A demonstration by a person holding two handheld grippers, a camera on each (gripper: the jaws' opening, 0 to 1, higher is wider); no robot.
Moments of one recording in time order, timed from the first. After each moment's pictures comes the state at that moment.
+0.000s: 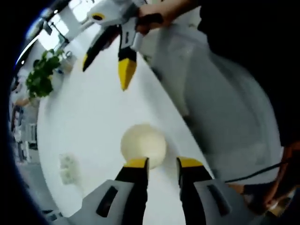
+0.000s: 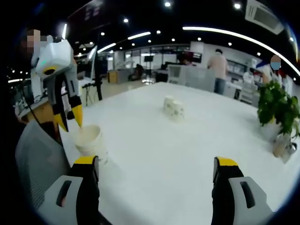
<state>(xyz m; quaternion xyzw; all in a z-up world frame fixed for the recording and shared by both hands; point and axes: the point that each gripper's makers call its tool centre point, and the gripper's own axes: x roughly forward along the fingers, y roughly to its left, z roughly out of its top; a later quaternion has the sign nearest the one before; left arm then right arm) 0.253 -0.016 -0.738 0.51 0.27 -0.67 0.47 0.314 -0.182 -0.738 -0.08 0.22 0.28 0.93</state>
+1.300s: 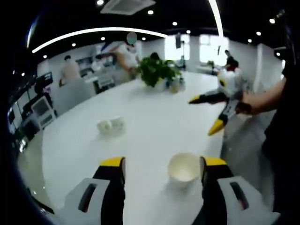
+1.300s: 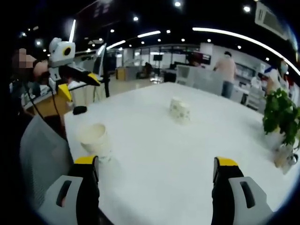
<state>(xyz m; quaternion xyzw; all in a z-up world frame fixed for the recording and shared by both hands) 0.300 0.016 -0.670 0.12 0.22 -0.45 0.86 0.313 -0.180 -0.728 -0.11 0.22 0.32 0.92</state>
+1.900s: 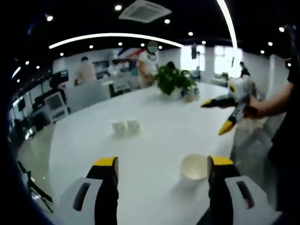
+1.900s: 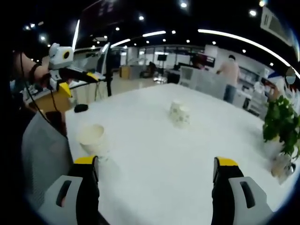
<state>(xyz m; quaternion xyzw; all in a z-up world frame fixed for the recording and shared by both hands) 0.310 0.043 -0.666 0.09 0.20 -0.40 0.89 0.322 -0.185 -0.719 -0.13 0.22 0.33 0.91</state>
